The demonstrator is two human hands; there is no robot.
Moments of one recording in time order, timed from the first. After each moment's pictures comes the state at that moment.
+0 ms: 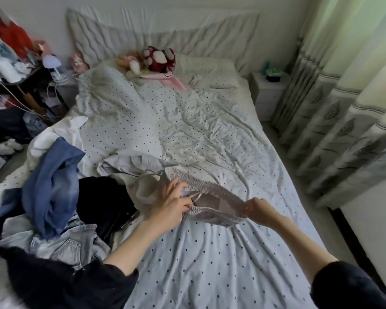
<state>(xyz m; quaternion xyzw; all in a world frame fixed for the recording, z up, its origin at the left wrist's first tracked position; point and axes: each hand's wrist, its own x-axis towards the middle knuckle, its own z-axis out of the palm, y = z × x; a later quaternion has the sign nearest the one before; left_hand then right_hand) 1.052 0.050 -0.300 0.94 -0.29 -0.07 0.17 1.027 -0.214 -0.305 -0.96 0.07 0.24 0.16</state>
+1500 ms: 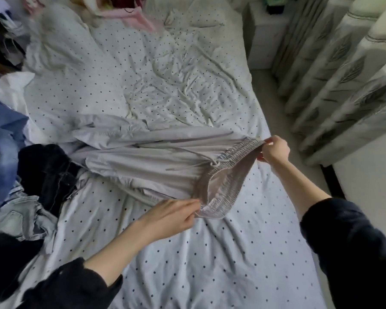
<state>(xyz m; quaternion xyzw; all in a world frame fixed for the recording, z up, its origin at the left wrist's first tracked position) 0.991 -0.107 -0.347 0.89 -0.38 -0.21 0.13 1.087 -0.406 -0.380 -0.79 0.39 0.00 0.46</state>
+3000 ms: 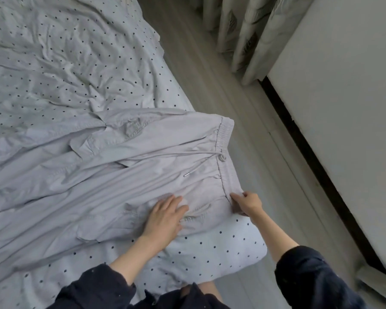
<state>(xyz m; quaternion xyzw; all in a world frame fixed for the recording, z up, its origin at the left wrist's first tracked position) 0.932 -0.321 -0.497 0.83 -0.45 -0.33 -0.04 0.829 -0.540 -0.557 -0.58 0.60 0.26 0.49</state>
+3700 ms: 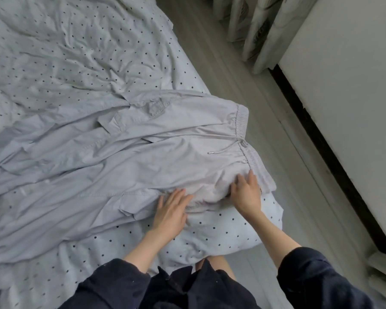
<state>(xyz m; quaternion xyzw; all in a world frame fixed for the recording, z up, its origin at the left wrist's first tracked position) 0.899 -0.250 -0.499 0.87 -0.37 -0.33 0.03 0.817 -0.451 -0.521 -0.83 0.43 0.18 0.30</state>
